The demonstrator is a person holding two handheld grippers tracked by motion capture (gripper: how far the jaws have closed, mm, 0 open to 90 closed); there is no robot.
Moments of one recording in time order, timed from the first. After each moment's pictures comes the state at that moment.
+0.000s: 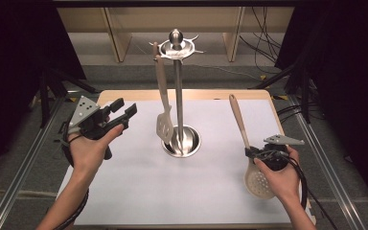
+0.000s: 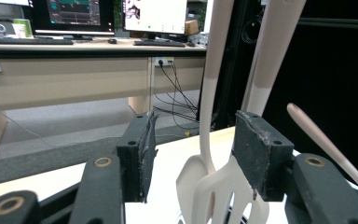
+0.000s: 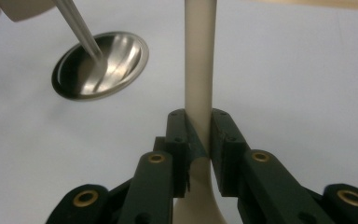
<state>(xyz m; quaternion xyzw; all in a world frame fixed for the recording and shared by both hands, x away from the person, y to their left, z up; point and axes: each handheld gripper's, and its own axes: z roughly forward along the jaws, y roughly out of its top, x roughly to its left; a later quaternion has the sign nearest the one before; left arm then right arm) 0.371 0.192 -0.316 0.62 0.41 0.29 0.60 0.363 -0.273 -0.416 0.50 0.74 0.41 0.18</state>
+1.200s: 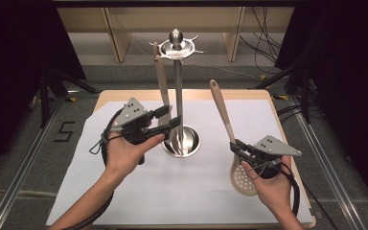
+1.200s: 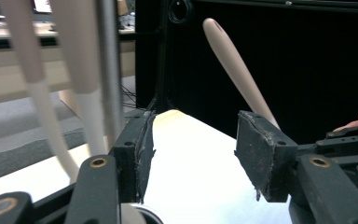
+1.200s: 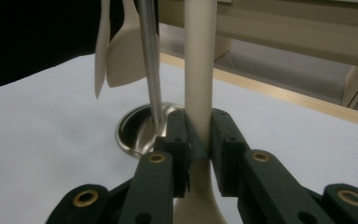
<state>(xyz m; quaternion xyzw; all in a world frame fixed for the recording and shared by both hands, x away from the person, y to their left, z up) 0.364 0.102 -0.305 0.69 0.31 0.20 0.62 0.325 -0.223 -0.375 0.38 0.73 0.50 0.25</state>
